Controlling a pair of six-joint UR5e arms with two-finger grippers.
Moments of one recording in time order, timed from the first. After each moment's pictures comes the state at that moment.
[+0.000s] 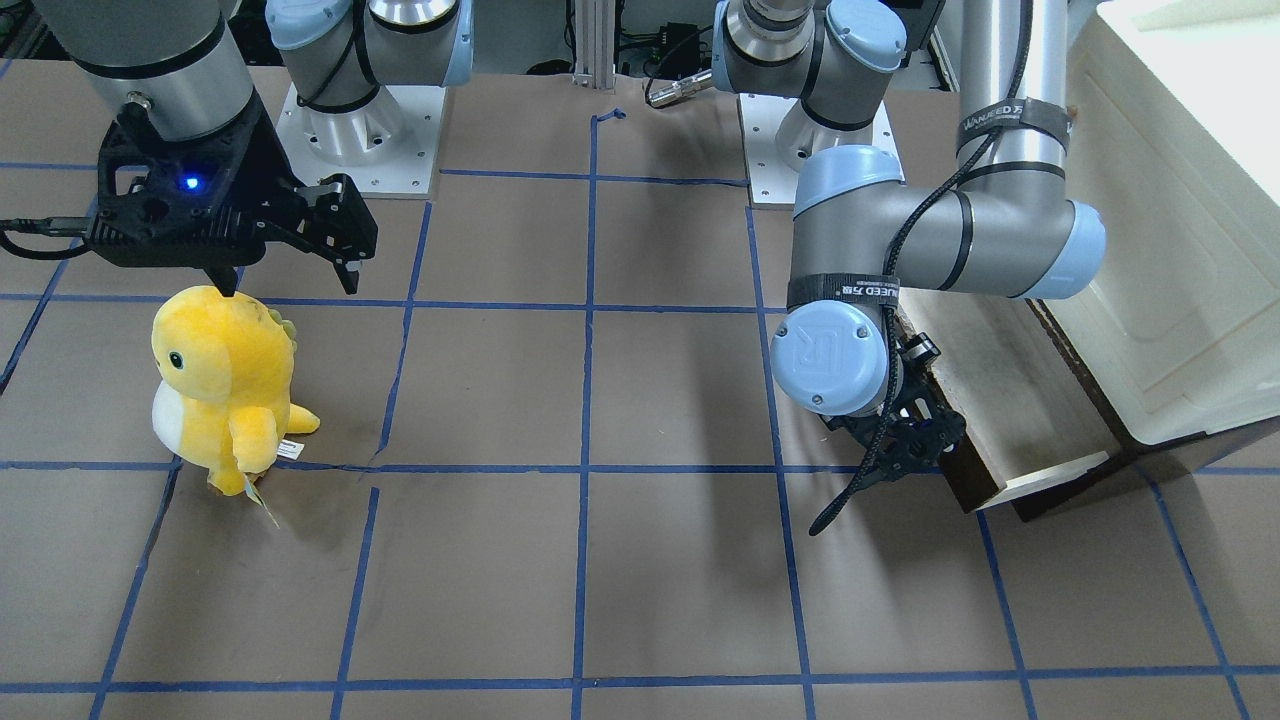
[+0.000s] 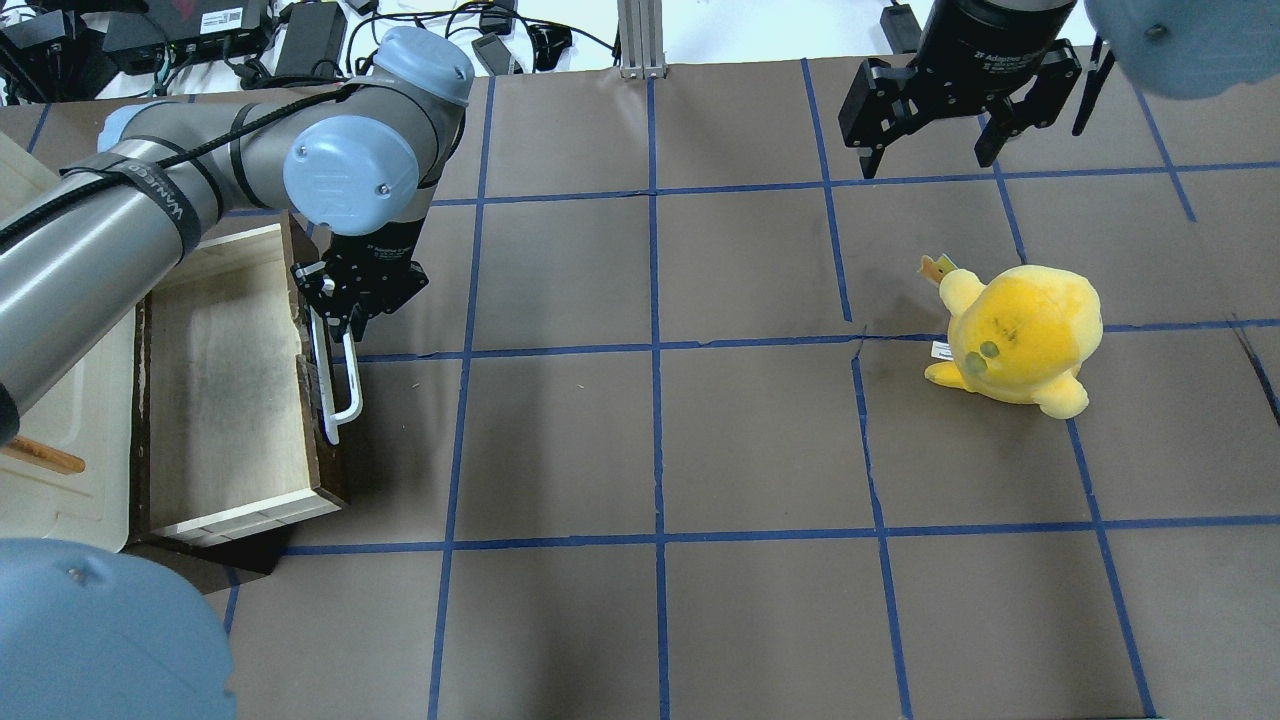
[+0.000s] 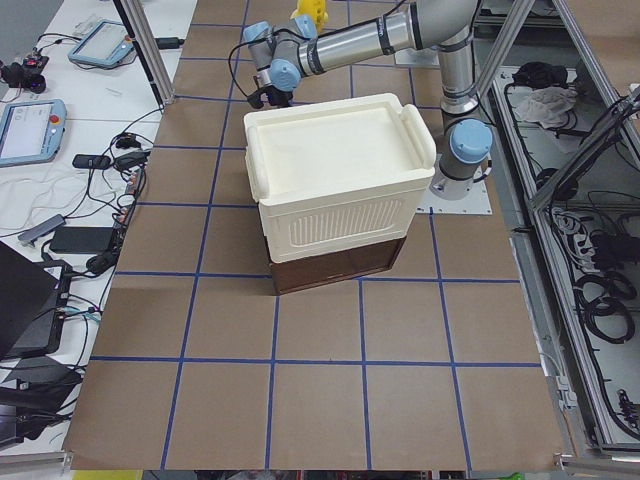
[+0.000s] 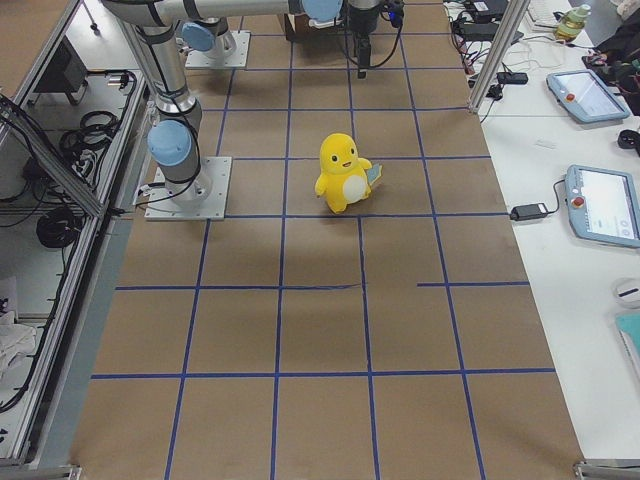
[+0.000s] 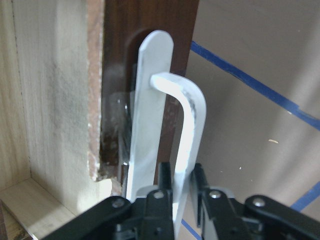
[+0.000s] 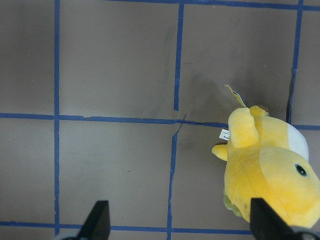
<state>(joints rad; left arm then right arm) -1.66 -1.99 -1.56 -1.61 2.07 -0.72 1.60 -1.48 1.44 -1.57 -1.58 -0.02</state>
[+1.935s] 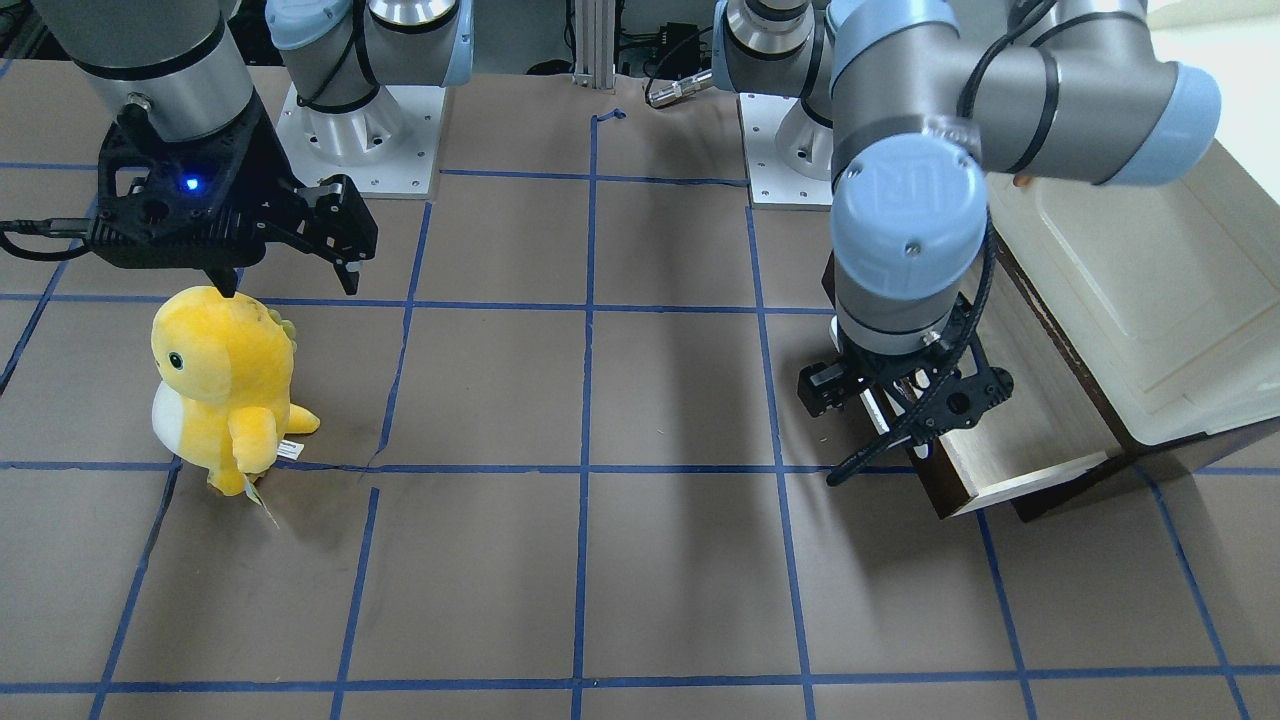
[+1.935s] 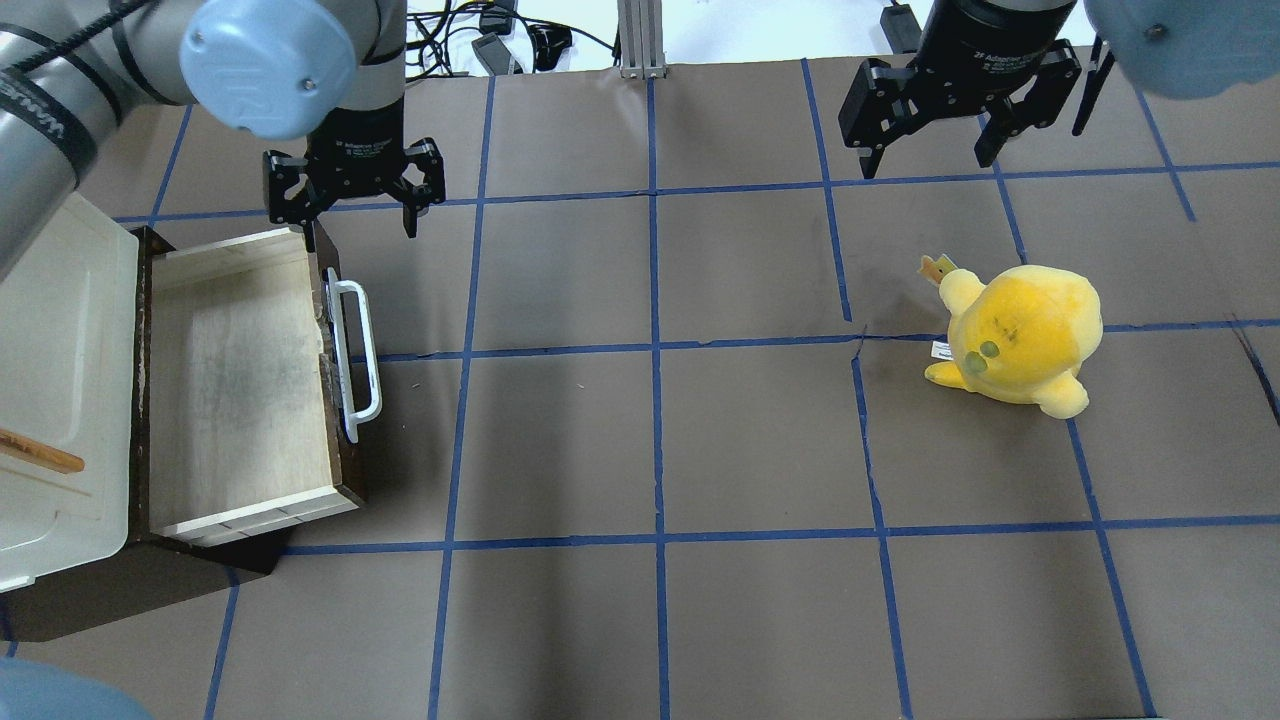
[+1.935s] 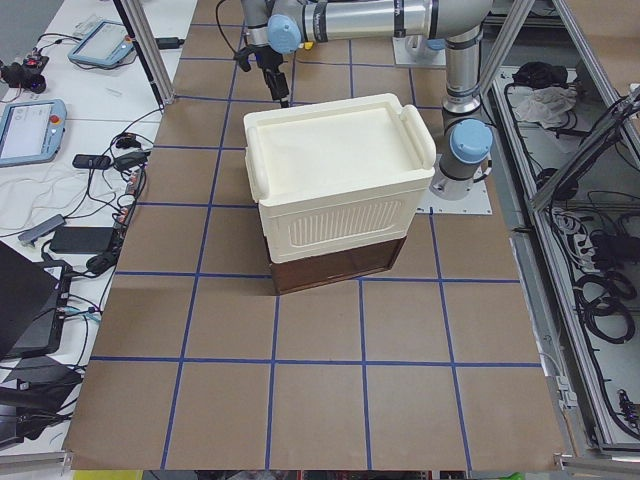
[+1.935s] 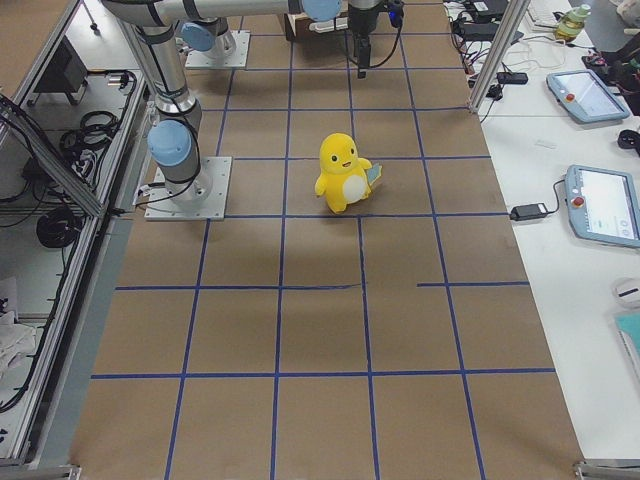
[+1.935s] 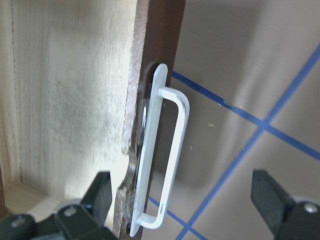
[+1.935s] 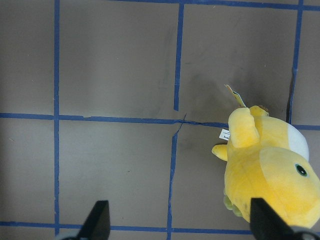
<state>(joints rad) -1.66 -1.87 -1.37 -1.65 1.85 -0.51 1.60 -1.48 1.44 -1.57 -1.58 -0.02</state>
